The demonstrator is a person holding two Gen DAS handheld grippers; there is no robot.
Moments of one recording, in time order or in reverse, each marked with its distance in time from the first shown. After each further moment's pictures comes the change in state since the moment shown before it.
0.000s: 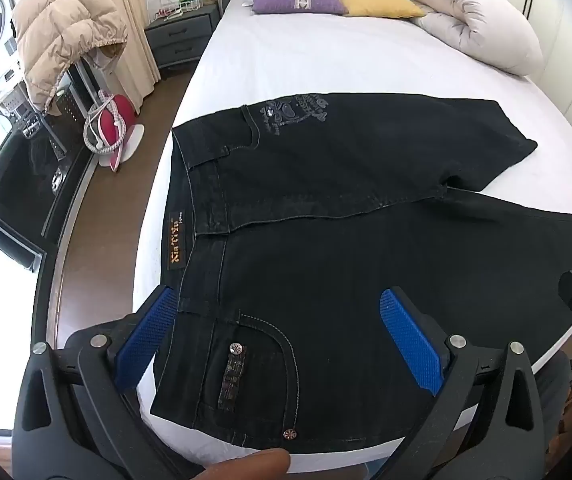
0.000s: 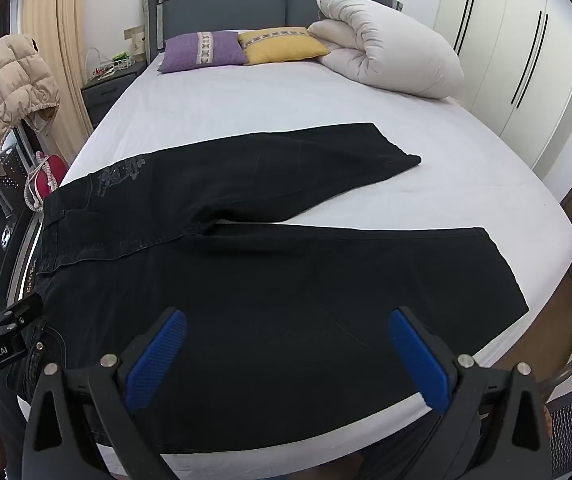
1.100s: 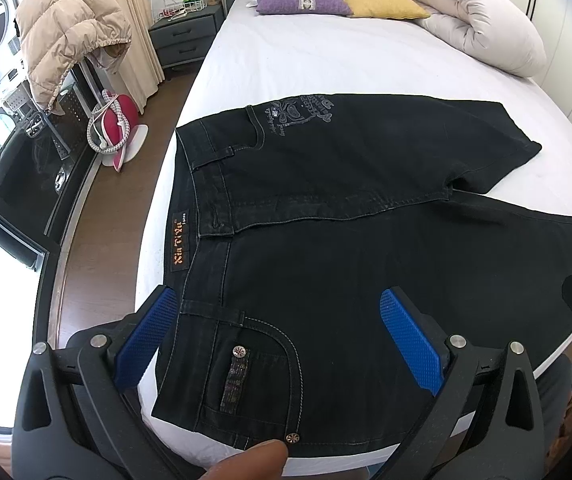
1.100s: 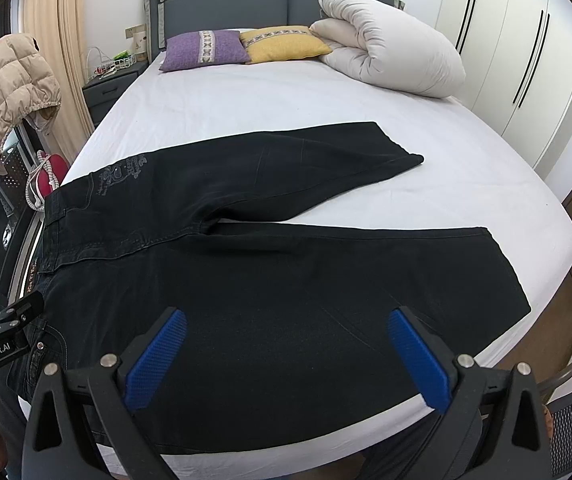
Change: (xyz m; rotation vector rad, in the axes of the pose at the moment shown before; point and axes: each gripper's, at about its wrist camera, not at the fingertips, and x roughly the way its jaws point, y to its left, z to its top) left arm -0.001 0.001 -0.002 -0.007 0.018 0.011; right arm 0.002 -0.001 0.001 -0.001 0.006 0.004
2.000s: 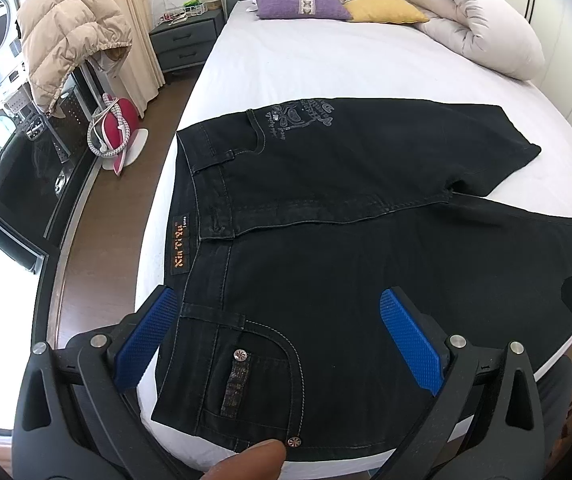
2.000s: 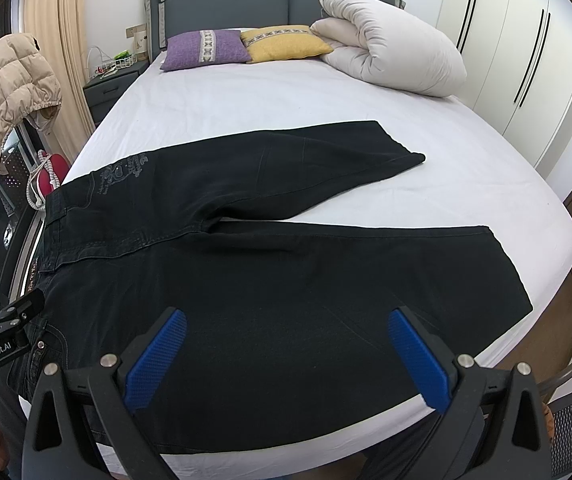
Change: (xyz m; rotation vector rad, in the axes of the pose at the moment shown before) left arm -0.004 0.000 0.000 0.000 -0.019 -0.004; right arm 0.000 0.001 0.000 0.001 0.002 0.002
